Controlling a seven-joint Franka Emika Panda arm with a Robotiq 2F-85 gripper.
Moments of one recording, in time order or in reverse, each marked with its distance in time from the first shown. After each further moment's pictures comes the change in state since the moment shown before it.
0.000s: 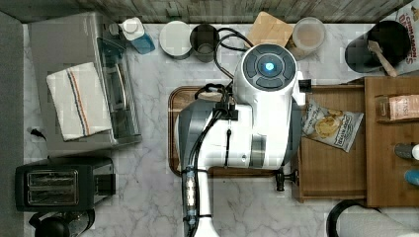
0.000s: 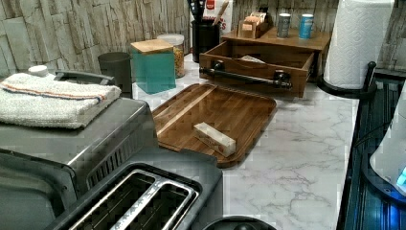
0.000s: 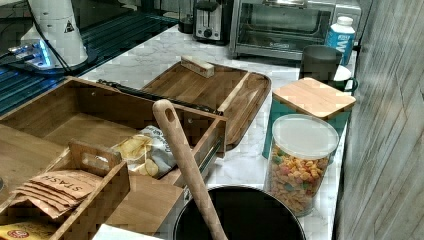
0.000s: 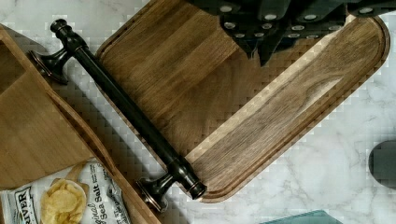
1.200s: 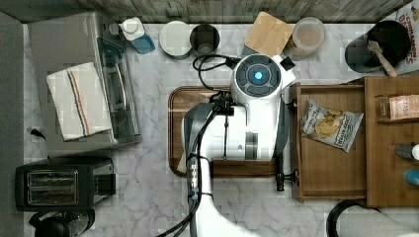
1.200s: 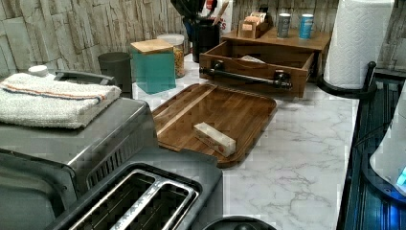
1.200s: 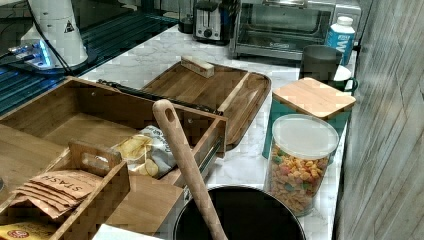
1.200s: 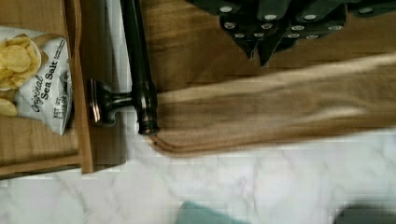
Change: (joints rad) arm -0.002 0.068 -0.001 -0.114 -0.050 0.220 -0.559
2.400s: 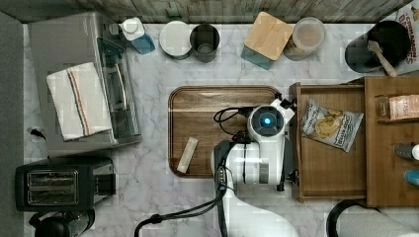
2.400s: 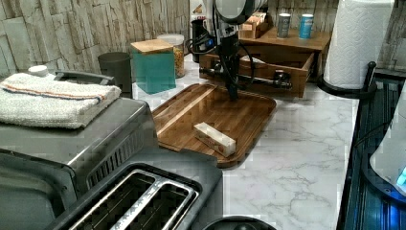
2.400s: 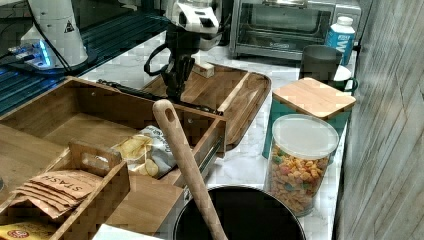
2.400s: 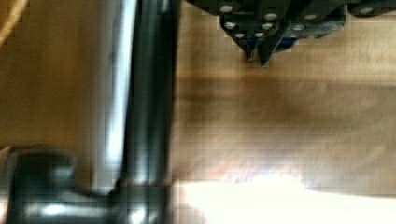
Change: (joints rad) arm -0.103 0.107 -0.033 -0.363 -0.130 0.440 -0.191
